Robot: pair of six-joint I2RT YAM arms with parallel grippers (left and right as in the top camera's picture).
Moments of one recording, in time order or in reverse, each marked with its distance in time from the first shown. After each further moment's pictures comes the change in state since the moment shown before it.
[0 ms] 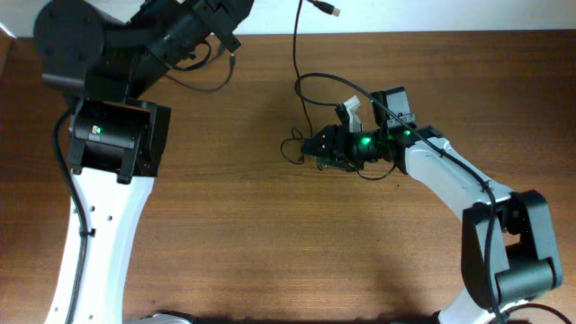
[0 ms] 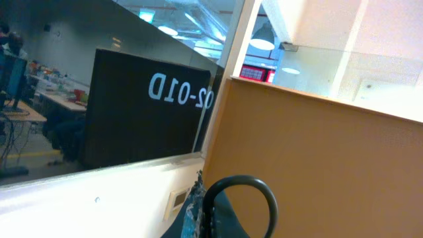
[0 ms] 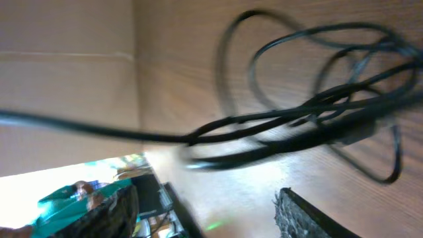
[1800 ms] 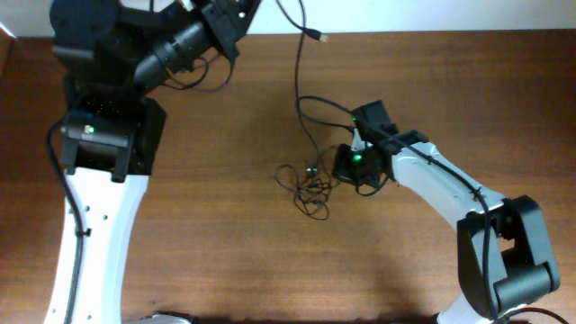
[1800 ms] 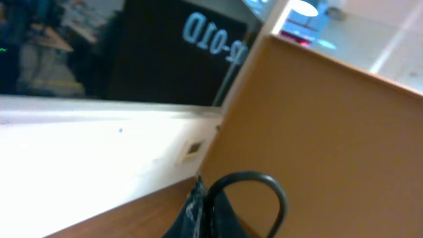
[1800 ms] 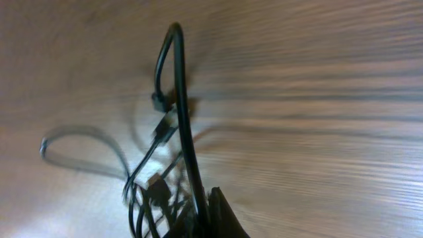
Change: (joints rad) left arm 0.036 0.000 0.005 -0.321 -0.007 0.046; right arm 0.079 -0.011 0.000 -0.296 0.643 0.056
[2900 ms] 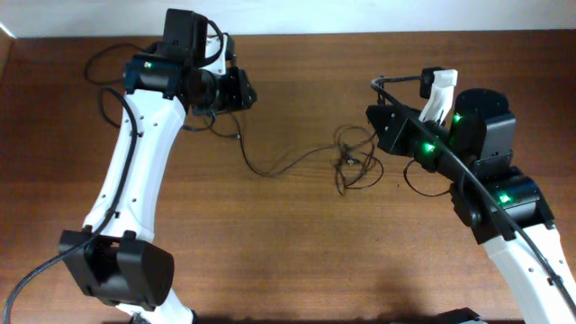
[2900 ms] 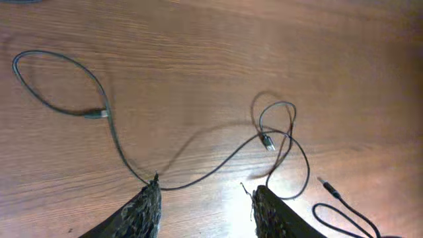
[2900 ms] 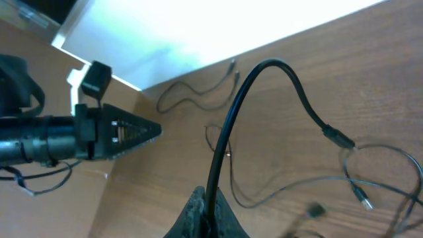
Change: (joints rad) left arm 0.026 0.335 0.002 -0.882 -0.347 0.262; right arm -0.102 -0.632 0.010 0.148 -0.077 -0.009
